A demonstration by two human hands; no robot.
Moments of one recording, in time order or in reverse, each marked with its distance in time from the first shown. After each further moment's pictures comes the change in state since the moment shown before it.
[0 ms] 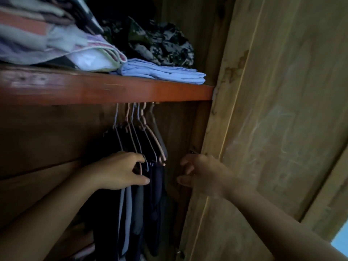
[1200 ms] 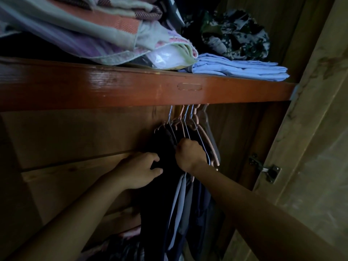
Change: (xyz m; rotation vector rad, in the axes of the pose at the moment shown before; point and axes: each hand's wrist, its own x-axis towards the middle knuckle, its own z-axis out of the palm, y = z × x) left_hand -0.016 -0.100 0.006 0.012 0.280 -0.248; right_hand 0.161 -0.109 0.098 0.160 0.182 -0.064
